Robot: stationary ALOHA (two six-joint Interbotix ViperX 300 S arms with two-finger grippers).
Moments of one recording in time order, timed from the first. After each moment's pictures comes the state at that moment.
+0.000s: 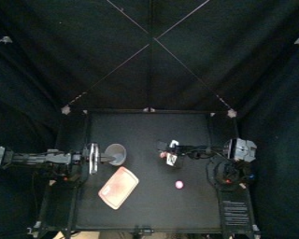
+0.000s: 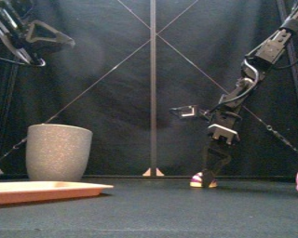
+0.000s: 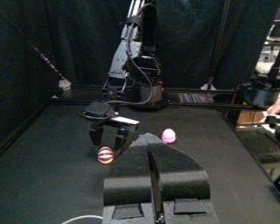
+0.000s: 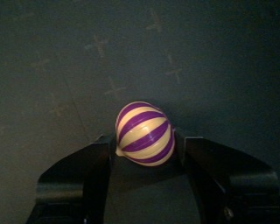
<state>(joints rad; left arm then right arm) 0.06 -0.96 1.21 -0.01 -0.25 0.00 -0.33 0.09 0.75 -0.05 0.18 0.01</state>
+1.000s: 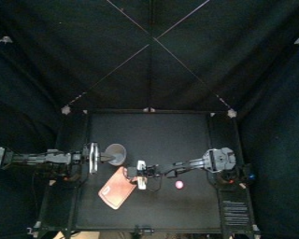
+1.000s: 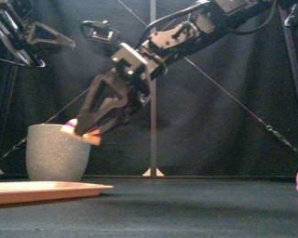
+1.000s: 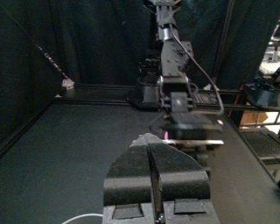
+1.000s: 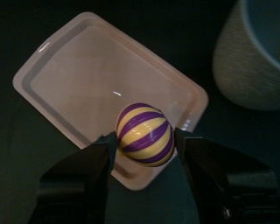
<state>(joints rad) 0.08 -0.97 1.22 -0.01 -0.25 0.00 0.06 0.40 0.12 0.02 0.20 0.01</state>
